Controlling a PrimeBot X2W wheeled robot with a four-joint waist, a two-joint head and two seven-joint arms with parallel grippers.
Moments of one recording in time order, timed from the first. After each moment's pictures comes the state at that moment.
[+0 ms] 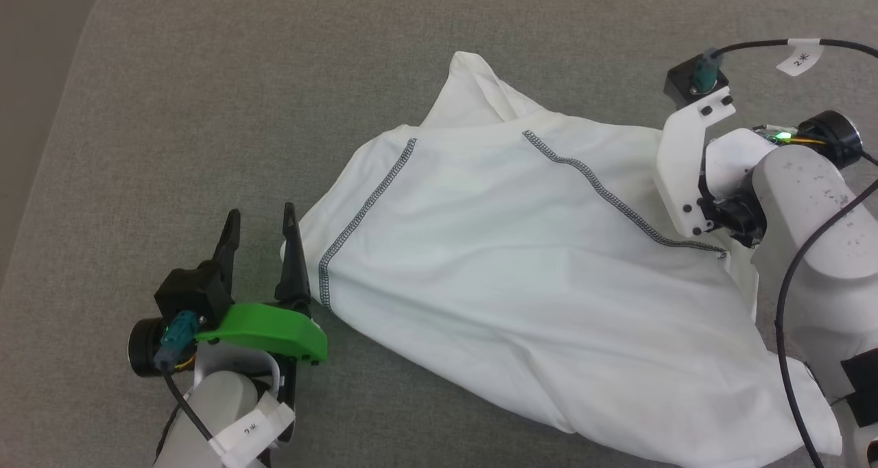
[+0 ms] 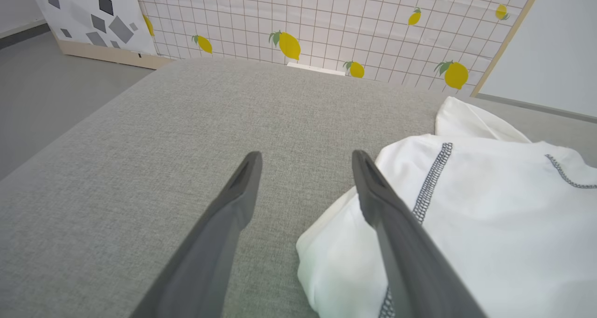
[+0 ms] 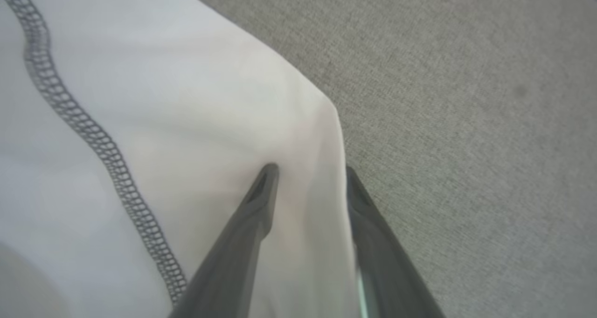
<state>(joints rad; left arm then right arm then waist) -0.23 0.18 -0.24 0.16 -0.40 0.18 -0.25 -0.85 -0.28 0.38 0.66 0.21 0.13 0.82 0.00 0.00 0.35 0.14</state>
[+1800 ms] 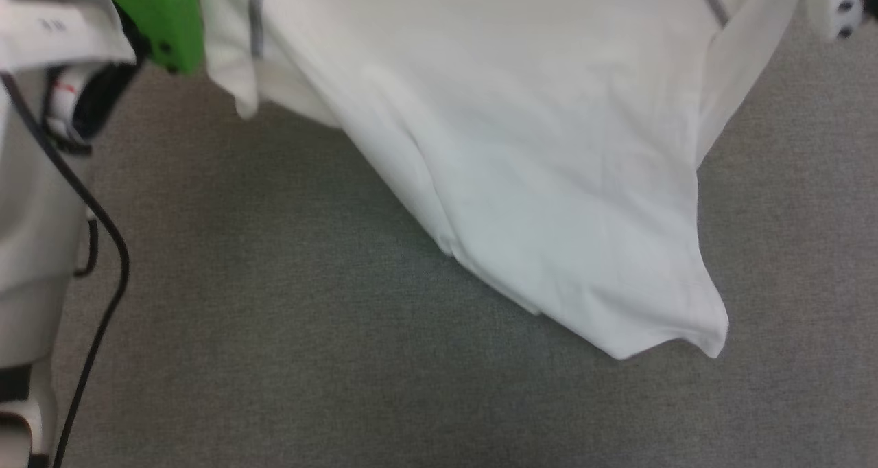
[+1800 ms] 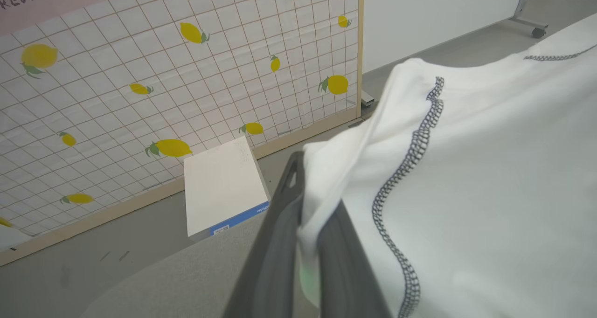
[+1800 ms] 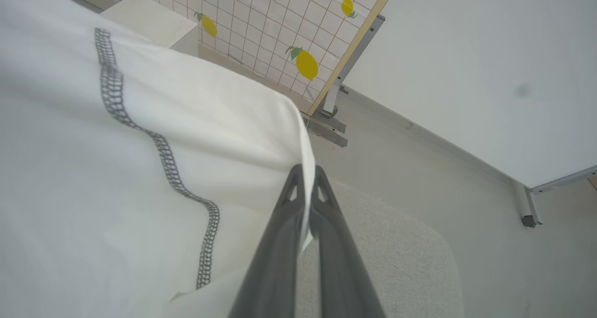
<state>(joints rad) -0.98 0.50 -0.35 0.15 -0.52 -0.11 0.44 -1.09 -0.50 0.36 0.28 0.35 0.13 0.68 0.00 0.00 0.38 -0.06</state>
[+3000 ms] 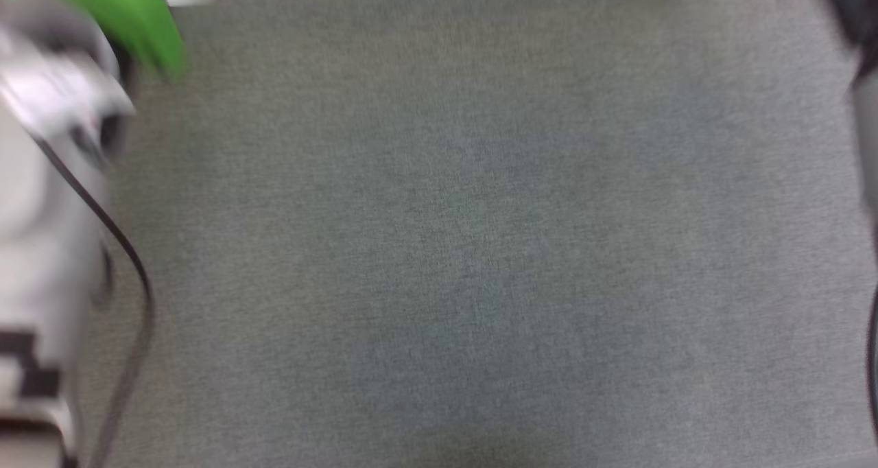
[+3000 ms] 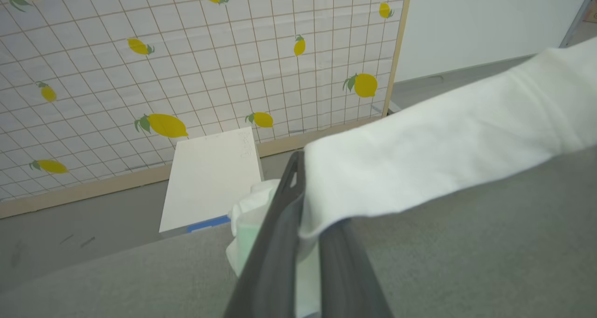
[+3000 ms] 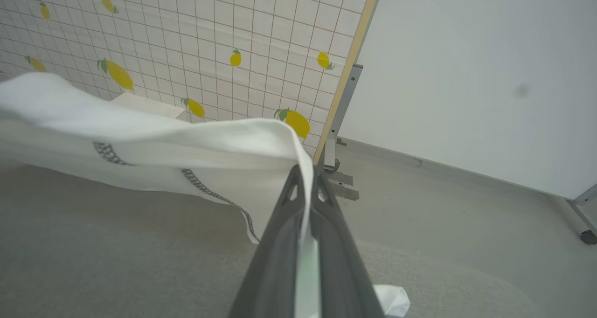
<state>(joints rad) -1.01 0.44 -0.32 0.49 -0.43 -0.07 0.00 -1.14 -0.28 0.17 0.58 0.19 0.13 0.11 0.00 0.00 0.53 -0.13</state>
